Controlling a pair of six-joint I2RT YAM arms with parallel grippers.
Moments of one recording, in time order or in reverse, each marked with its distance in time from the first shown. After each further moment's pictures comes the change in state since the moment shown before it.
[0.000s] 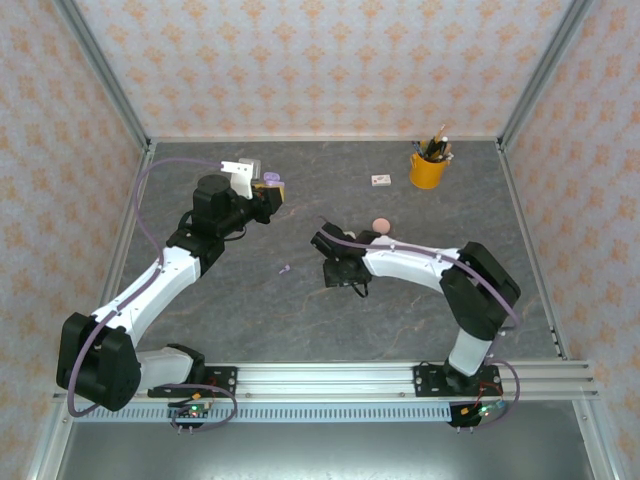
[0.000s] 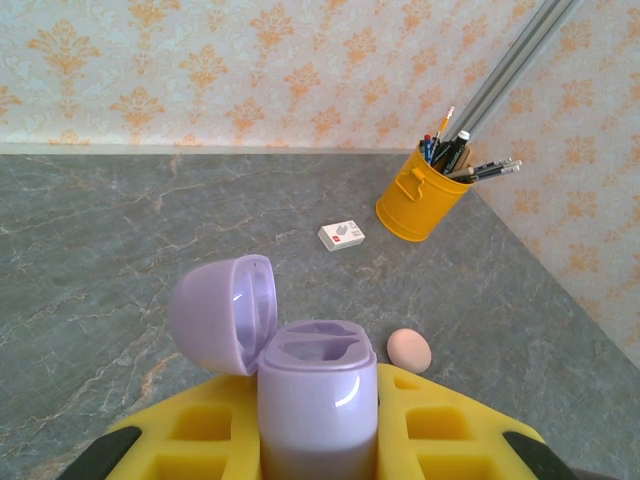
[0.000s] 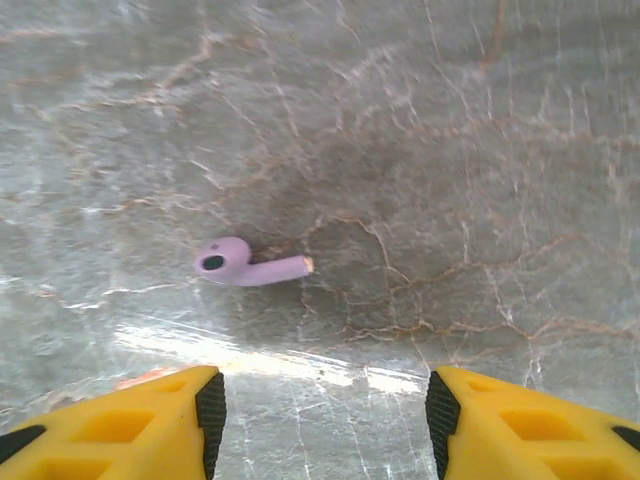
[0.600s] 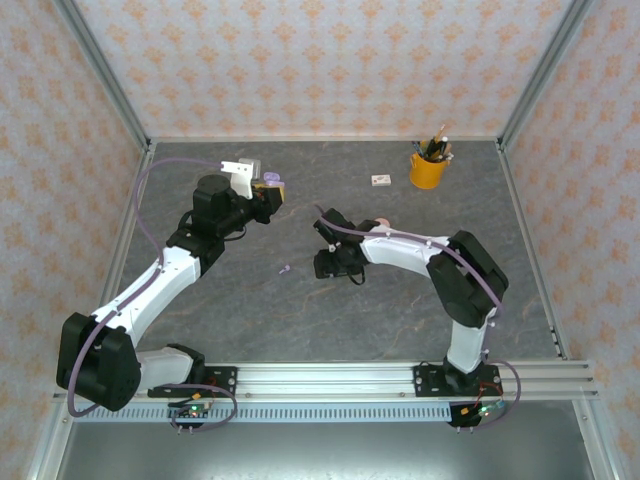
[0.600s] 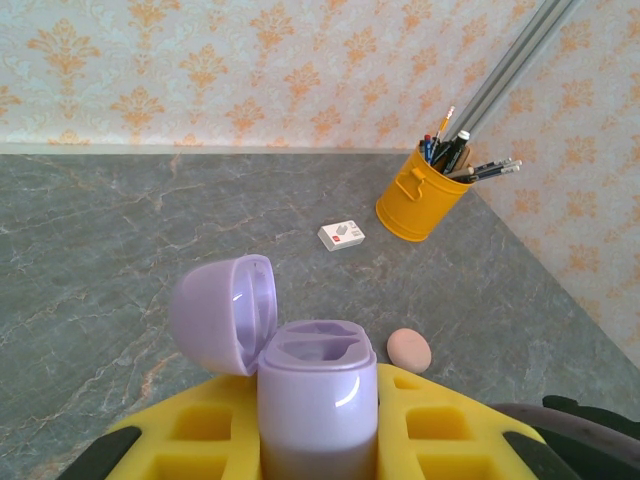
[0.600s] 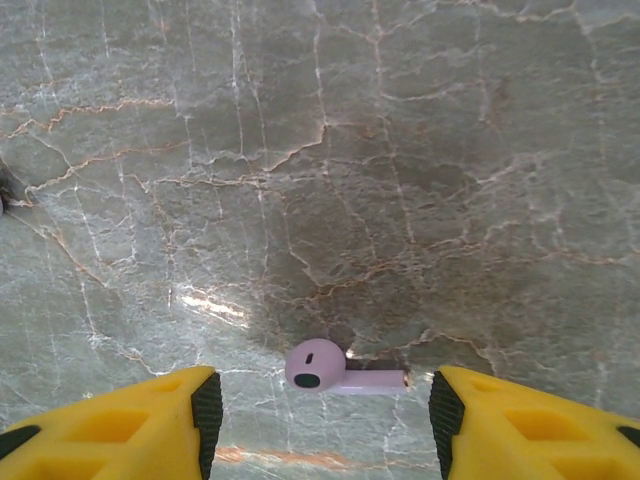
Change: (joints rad) left arm 0.000 0.000 0.000 0.000 0.000 0.000; right arm -0.087 0.103 0.056 0.104 -0.212 -0.103
